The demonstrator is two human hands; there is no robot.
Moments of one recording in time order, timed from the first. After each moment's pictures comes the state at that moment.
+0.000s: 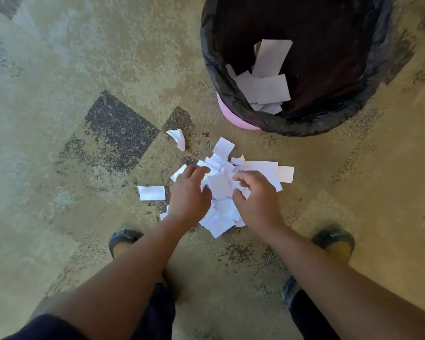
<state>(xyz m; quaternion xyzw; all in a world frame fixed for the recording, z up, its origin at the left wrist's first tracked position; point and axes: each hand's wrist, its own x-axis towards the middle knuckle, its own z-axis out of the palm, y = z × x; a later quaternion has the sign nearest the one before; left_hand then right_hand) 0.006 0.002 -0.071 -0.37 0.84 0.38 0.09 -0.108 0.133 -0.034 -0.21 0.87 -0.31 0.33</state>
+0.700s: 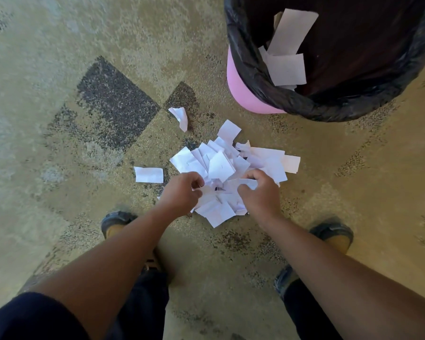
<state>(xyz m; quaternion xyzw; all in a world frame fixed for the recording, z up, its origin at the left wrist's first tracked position) 0.043 -0.003 -0.105 -0.44 0.72 0.45 0.28 -0.096 0.145 -0.072 -0.04 0.86 -0.26 0.44</state>
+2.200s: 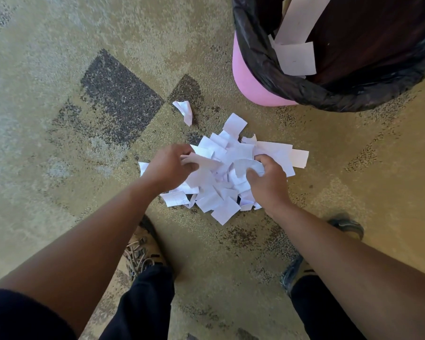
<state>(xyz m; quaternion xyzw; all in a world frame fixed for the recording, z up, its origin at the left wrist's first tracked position) 0.035 -0.062 -0.097 -0.40 0.77 0.43 0.23 -0.109 0.140 -0.087 -0.04 0.86 -0.27 0.44</state>
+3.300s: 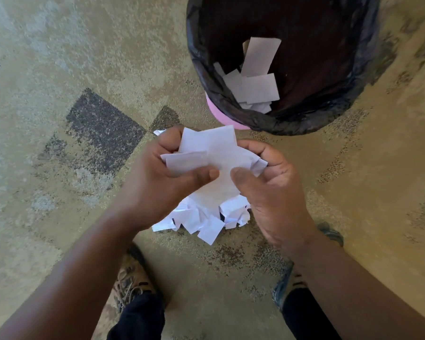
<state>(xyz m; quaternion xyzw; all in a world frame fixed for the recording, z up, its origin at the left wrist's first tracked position) -0.039 -0.044 0.073 -0.34 0.61 0.71 -0.02 -0.141 0.105 0.072 0.01 0.61 -0.64 0.46</state>
